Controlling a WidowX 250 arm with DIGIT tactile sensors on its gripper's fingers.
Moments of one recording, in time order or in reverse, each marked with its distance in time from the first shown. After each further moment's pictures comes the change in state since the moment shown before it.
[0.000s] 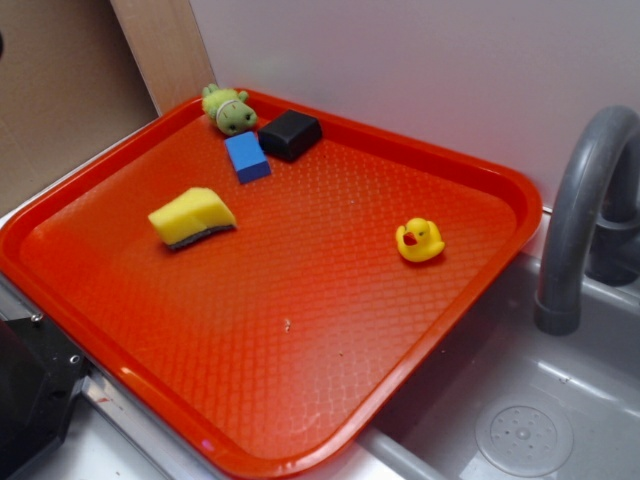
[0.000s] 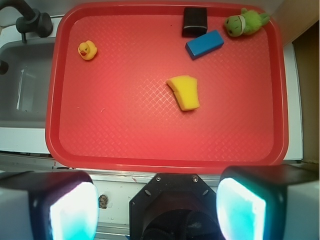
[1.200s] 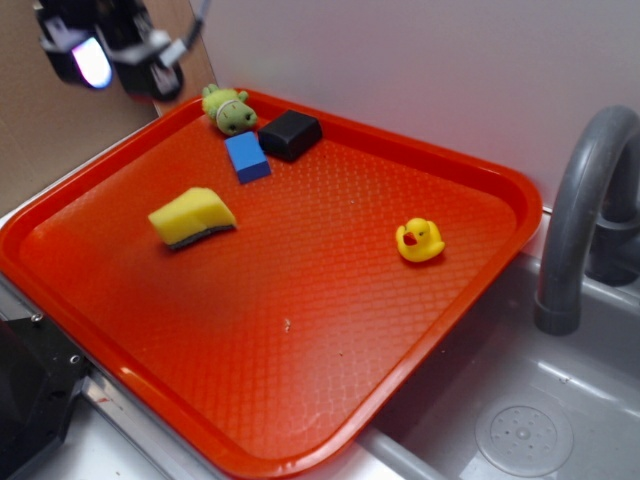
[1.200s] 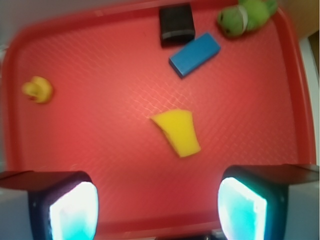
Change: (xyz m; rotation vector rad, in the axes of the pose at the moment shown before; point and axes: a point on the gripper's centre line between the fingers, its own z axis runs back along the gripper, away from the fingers) arm 0.077 0.023 -0.097 0.047 0.070 0.163
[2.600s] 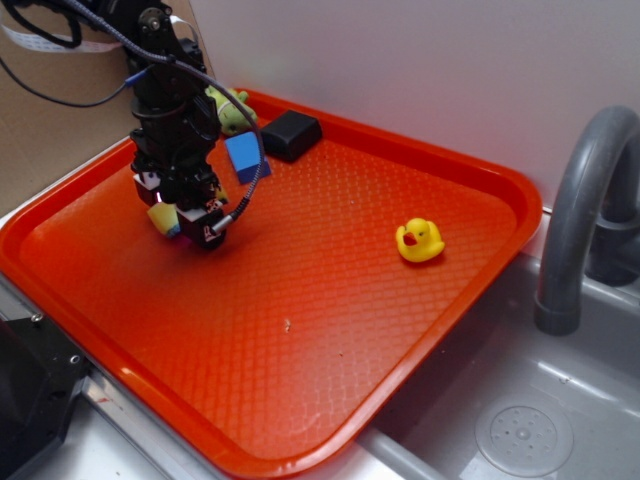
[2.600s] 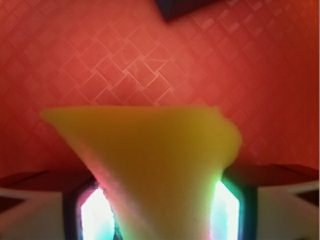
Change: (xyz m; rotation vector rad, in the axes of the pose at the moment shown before) arm 0.013 0.032 -0.124 0.136 0.110 -0.144
